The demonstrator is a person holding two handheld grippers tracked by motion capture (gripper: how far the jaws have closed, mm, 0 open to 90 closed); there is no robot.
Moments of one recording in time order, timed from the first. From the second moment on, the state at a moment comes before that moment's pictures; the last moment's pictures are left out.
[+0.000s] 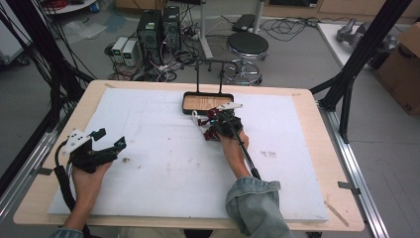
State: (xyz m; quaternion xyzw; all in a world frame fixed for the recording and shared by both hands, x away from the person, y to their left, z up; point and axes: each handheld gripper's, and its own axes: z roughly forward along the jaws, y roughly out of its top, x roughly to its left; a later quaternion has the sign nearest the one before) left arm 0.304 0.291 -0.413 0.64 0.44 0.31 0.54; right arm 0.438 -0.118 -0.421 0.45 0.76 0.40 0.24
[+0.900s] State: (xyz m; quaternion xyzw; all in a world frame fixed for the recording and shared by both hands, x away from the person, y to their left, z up) left arm 0.305 0.289 -0.414 0.65 0.44 0.31 0.54; right arm 0.423 -0.159 -0.349 0.40 0.70 0.47 0.36
